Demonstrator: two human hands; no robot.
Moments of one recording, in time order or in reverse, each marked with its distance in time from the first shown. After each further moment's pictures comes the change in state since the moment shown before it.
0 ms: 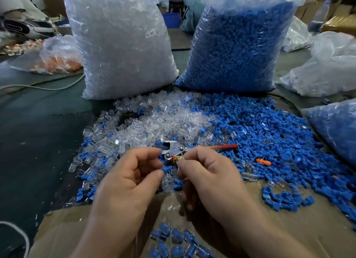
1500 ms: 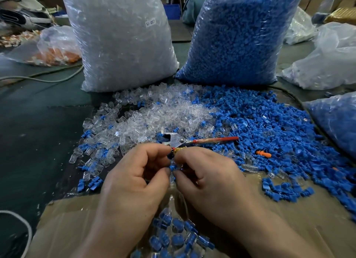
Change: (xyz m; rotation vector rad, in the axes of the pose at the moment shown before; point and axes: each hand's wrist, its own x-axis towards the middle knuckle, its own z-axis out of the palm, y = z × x) left_hand -0.006 0.000 0.006 0.073 -0.018 0.157; right_hand -0.006 0.004 -0.001 -0.669 0.042 -0.567
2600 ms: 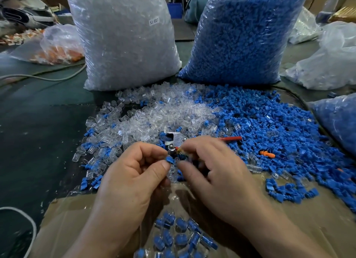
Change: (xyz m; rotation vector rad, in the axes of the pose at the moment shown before) left_hand -0.001 0.012 -0.006 -0.346 -0.008 -0.299; right_hand -0.001 0.009 -0.004 0.016 0.003 0.066
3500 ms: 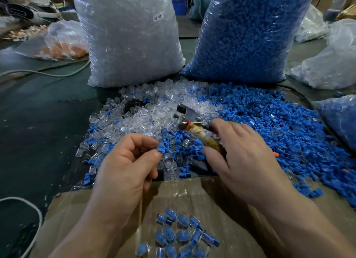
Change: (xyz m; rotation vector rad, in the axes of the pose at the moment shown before) left_hand 0.012 -0.009 -0.008 -0.081 0.056 -0.018; right_hand 0.012 0.016 -0.024 -0.374 -0.091 0.136
